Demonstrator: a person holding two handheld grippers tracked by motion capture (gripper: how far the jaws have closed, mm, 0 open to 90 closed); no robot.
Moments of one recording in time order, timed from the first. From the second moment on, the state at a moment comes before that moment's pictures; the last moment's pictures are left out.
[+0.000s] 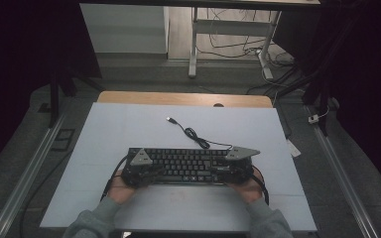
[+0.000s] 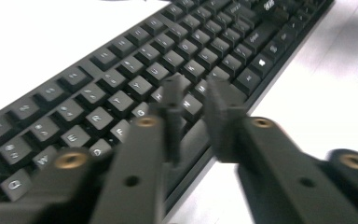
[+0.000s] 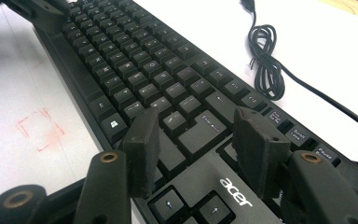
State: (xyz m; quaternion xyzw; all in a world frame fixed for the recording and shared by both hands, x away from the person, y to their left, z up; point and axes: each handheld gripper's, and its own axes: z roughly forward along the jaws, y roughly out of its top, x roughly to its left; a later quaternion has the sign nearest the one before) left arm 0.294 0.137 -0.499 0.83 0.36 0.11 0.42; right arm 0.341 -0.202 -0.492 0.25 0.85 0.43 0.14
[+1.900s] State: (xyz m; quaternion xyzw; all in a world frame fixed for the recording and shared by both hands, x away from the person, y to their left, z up) left arm 0.331 0.158 -0.499 0.82 0.42 0.13 0.37; right arm 0.341 -0.202 -0.492 0.26 0.85 0.43 0.14
